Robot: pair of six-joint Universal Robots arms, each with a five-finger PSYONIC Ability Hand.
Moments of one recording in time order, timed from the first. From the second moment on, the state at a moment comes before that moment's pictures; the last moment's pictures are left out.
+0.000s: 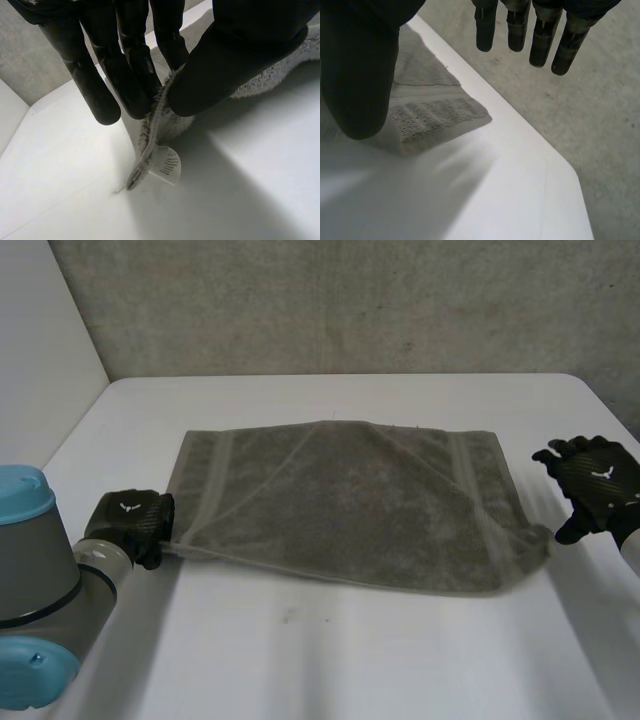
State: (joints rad) left arm 4.43 -1.87 -1.84 3.33 -1.63 3.42; right arm 1.43 -1.31 1.96 -0.48 1.07 2.62; left_hand 1.14 1.22 1.22 1.22 1.02; right_hand 0.22 0.23 0.22 0.24 0.07
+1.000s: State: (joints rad) left arm 4.46 -1.85 -1.84 3.33 -1.63 3.42; right arm 1.36 -1.21 1.94 -0.11 0.88 2.32; left_hand 1.14 1.22 1.22 1.22 1.02; right_hand 0.55 0.64 0.64 0.64 0.44
